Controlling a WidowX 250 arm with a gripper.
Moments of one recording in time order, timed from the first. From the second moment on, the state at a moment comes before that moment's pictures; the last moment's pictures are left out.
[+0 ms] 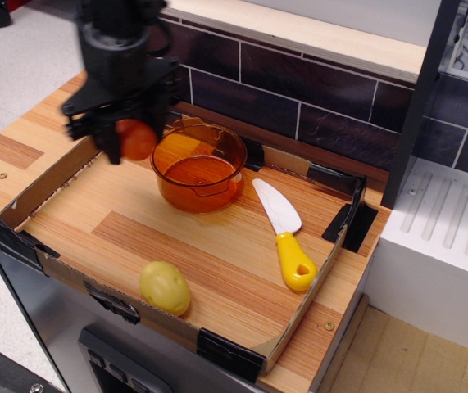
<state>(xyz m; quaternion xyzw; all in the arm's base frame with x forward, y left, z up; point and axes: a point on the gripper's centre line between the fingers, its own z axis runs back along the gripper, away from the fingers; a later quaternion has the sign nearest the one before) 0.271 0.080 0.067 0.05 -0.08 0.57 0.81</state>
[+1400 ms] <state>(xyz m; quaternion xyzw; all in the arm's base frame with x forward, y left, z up) 0.308 0.053 0.051 0.08 -0.08 0.59 0.80</state>
